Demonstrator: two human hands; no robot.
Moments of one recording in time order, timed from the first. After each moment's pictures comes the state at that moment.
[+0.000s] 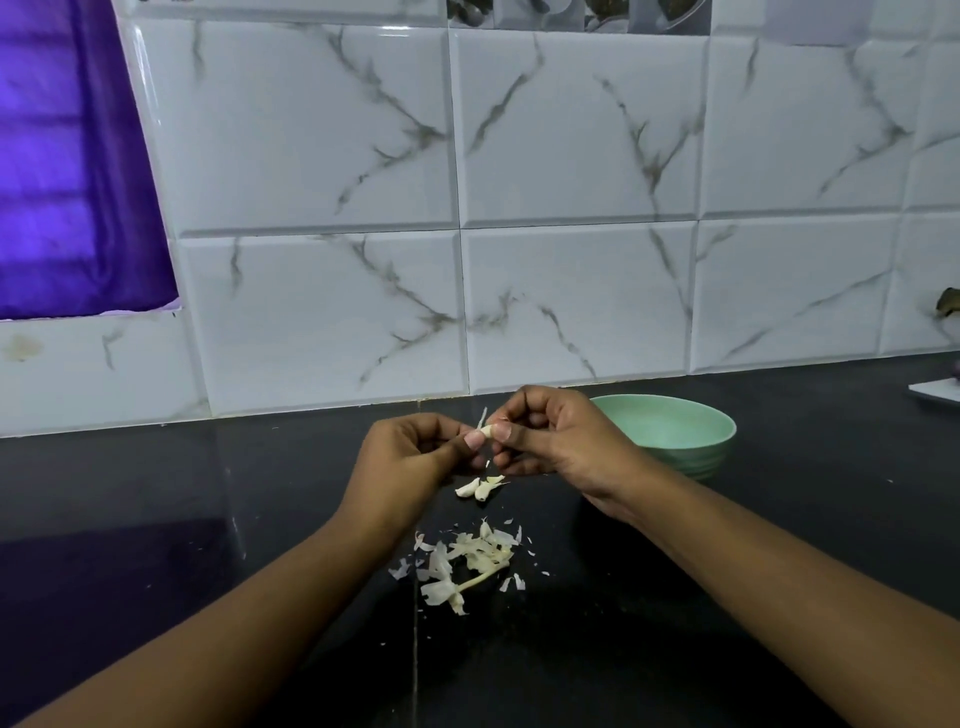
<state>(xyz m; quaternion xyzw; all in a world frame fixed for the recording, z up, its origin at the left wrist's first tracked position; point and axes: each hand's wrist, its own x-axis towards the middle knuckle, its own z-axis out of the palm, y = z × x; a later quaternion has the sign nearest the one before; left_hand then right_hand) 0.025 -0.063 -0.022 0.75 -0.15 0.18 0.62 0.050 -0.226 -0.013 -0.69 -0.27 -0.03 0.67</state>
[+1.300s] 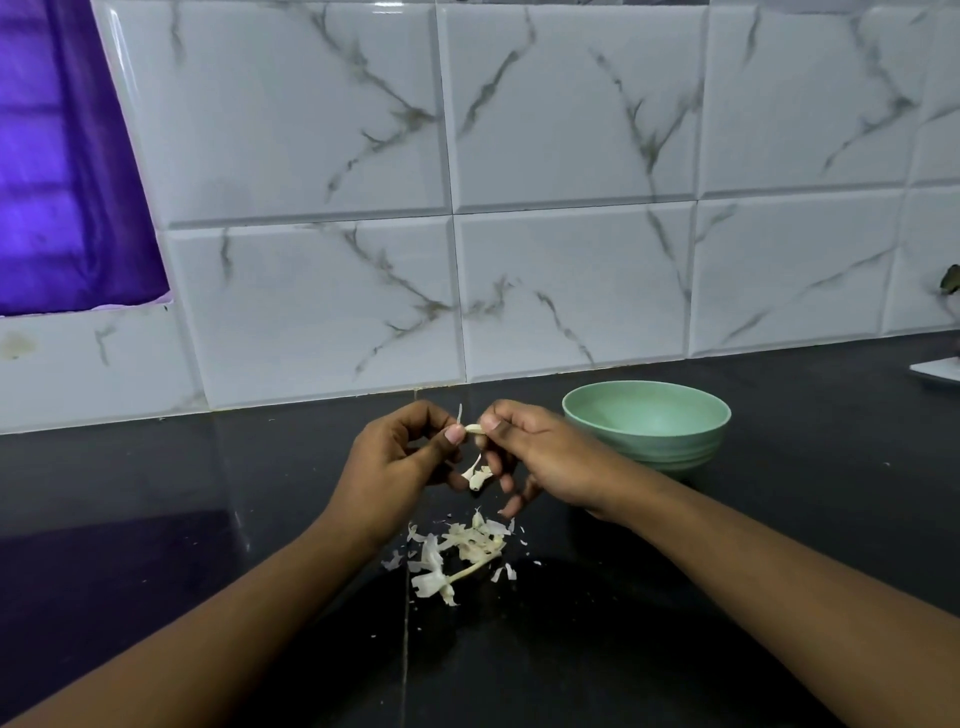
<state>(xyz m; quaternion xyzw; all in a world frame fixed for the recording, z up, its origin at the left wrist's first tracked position) 0.037 -0.057 -0.033 0.73 -0.21 0.18 0.62 0.045 -0.219 -0.019 -0.78 -0.27 0.02 0.57</state>
